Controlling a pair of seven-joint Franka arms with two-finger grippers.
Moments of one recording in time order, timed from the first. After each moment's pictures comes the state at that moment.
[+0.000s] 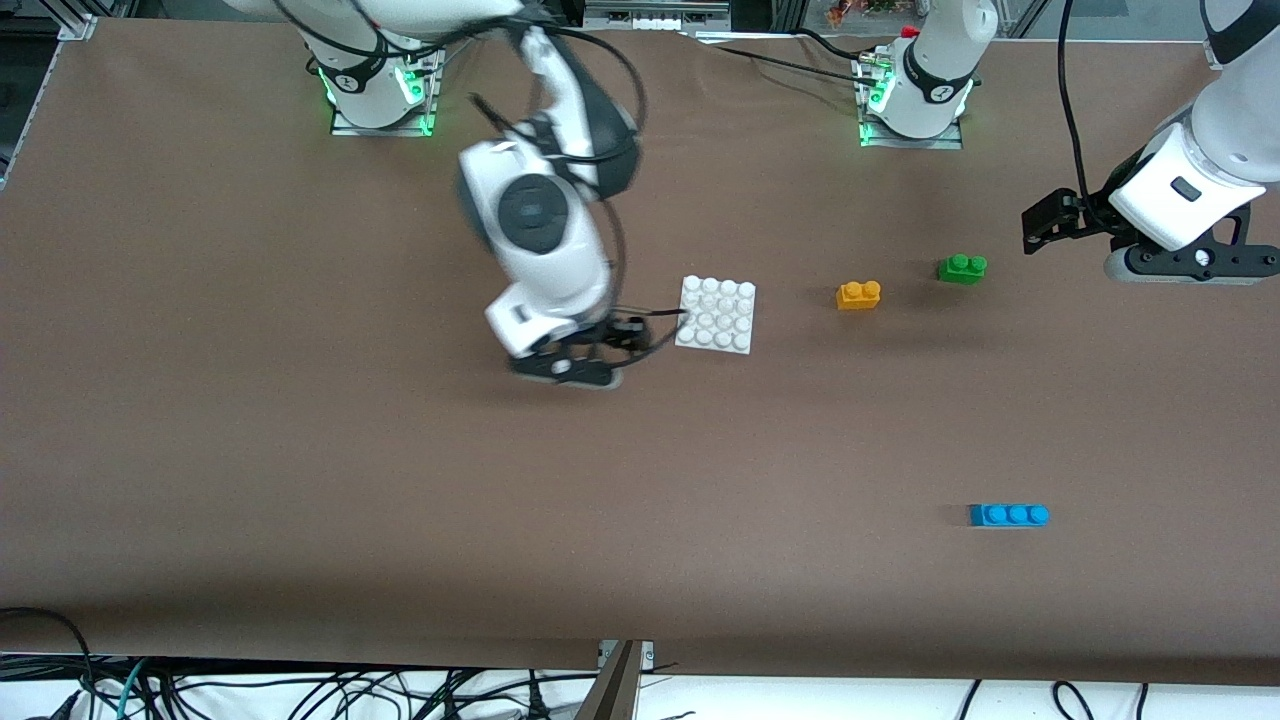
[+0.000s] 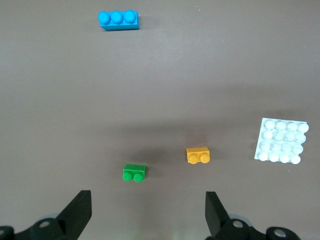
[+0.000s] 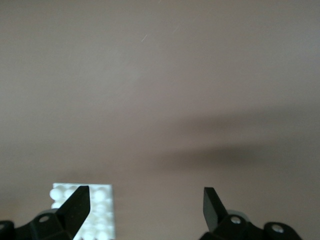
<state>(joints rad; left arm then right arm) 0.03 0.02 -0.13 -1.63 0.02 1.53 -0.10 0.89 0.65 -0.47 -1.21 0.37 1.84 0.54</state>
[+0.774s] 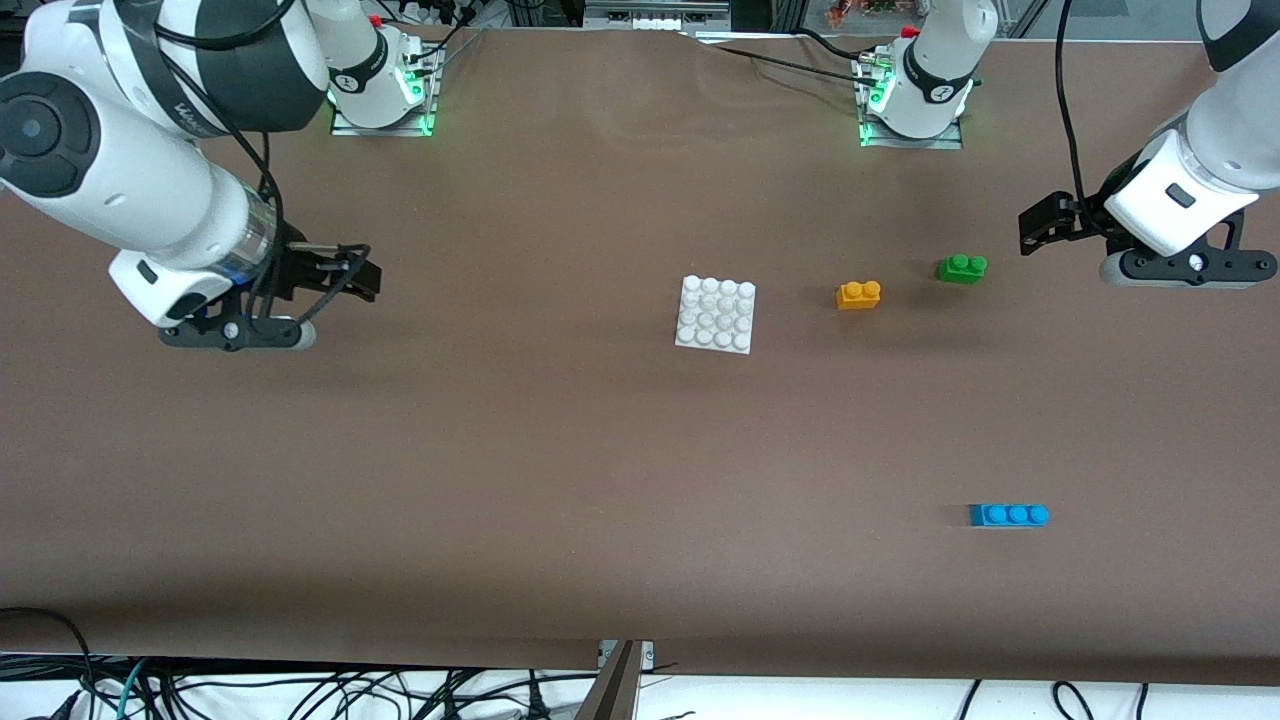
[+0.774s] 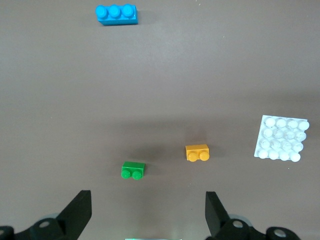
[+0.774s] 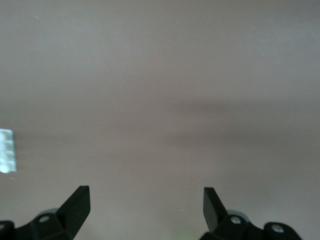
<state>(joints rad) 0.03 0.03 -0.13 -1.63 0.01 1.52 -0.10 0.77 0.28 -0.59 -1.43 0.17 1.53 0.17</state>
